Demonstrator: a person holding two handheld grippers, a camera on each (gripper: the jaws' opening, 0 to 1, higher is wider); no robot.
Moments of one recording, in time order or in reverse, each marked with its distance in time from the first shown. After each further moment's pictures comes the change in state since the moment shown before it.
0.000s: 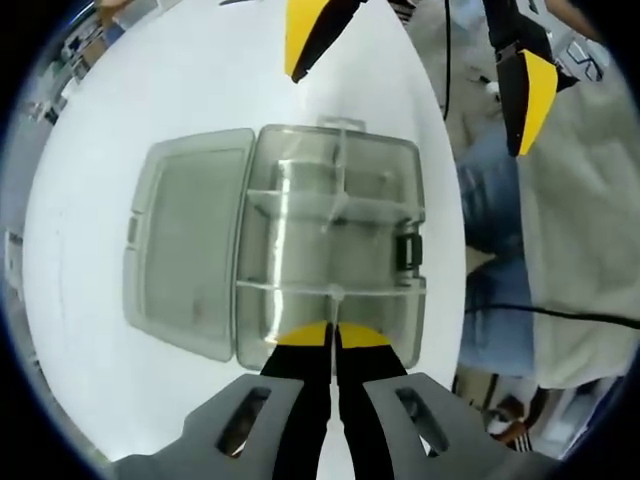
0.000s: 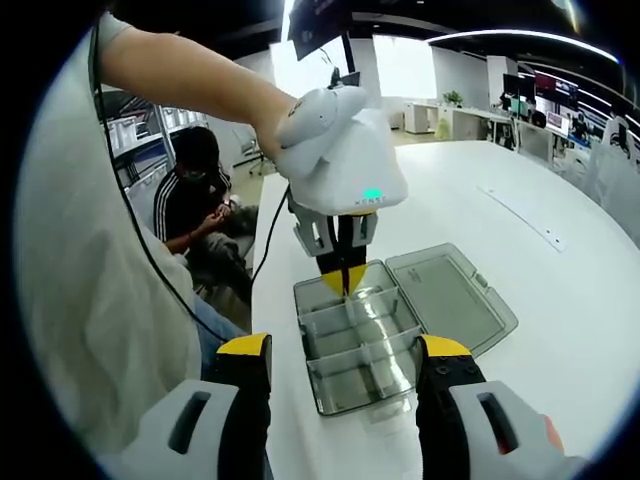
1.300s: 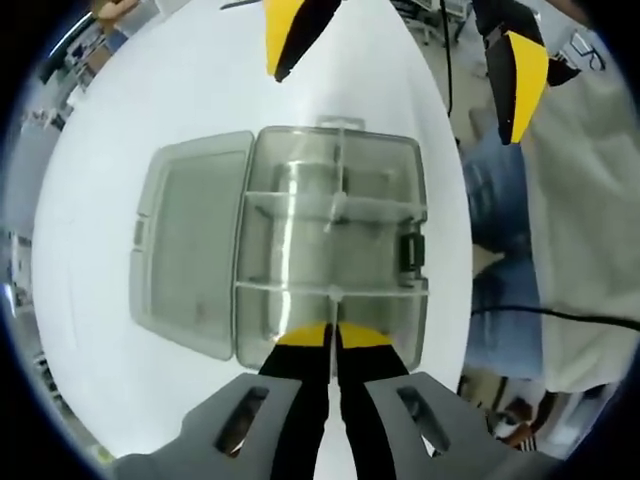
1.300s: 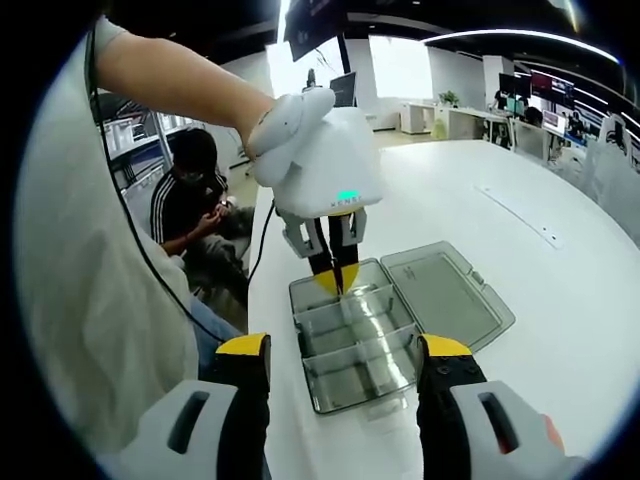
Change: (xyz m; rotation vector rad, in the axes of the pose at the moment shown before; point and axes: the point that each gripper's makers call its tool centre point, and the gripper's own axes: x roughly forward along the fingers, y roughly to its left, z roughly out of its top) left arm 0.000 0.001 0.000 -0.003 -0.007 0.052; right arm -0.001 -0.004 -0.003 0.011 -0.002 -0.013
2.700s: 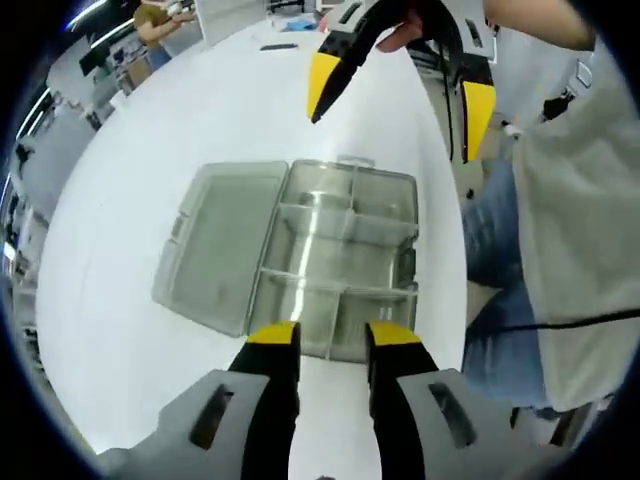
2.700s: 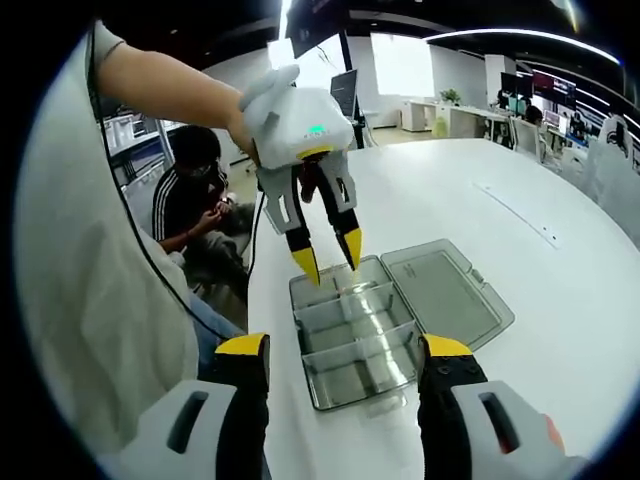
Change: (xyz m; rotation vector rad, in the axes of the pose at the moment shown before) left arm -0.028 0.000 -0.004 -0.086 -0.248 0.082; right arm 0.000 0.000 -0.001 -0.007 0.013 0.002
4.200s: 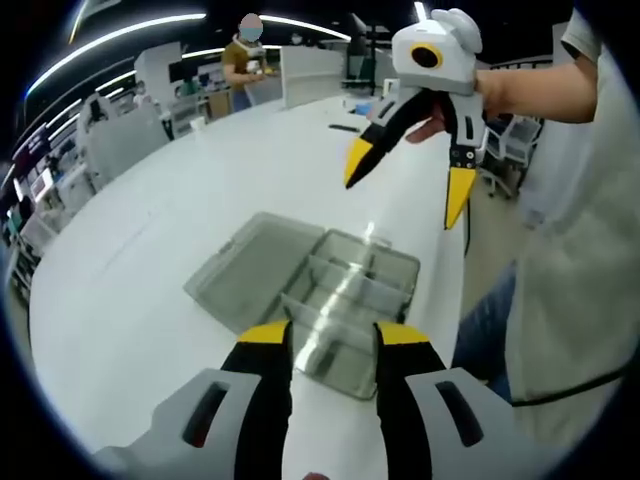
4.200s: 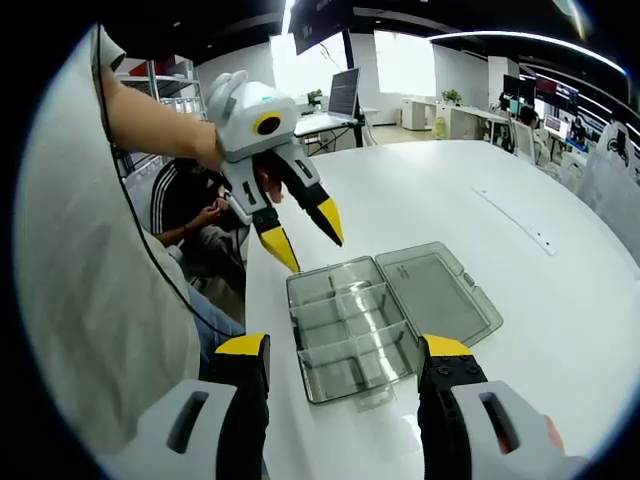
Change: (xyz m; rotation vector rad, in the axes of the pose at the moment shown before) left arm -0.038 -0.005 0.021 -0.255 -0.385 0.180; right arm -0.012 -0.004 0.003 -0.026 0.020 -0.019
